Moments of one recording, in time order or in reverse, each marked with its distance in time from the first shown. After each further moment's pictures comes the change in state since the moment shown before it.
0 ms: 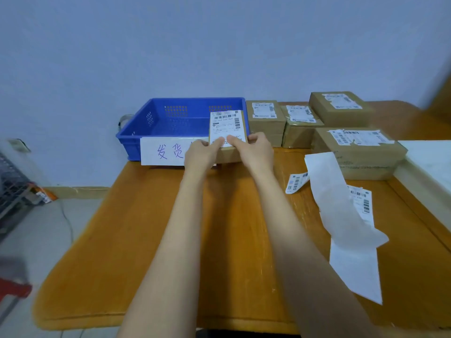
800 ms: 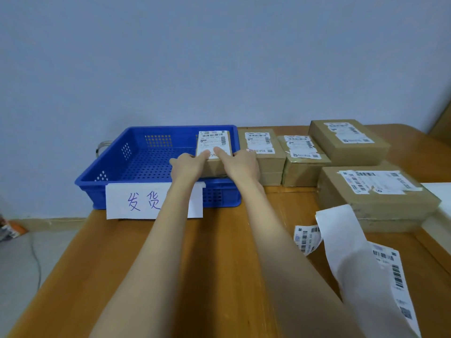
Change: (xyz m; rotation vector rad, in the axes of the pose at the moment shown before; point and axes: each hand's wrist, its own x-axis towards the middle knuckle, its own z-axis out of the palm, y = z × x) left_hand 0.148 0.021 0.034 0.121 0.063 -0.049; right_hand 0.149 0.000 0.048 -0.348 0.001 0.006
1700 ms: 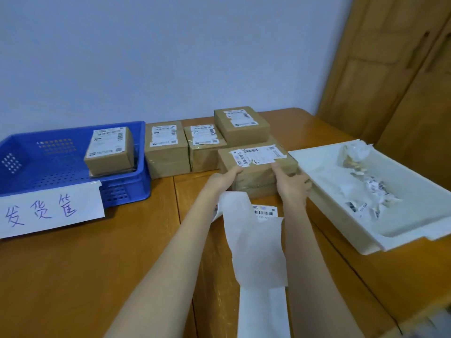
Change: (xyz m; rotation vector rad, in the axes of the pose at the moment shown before) left_hand -0.176 0.078 0.177 -0.004 -0.684 -0.049; right_hand -0.065 0.199 -0.230 0.259 0.532 0.555
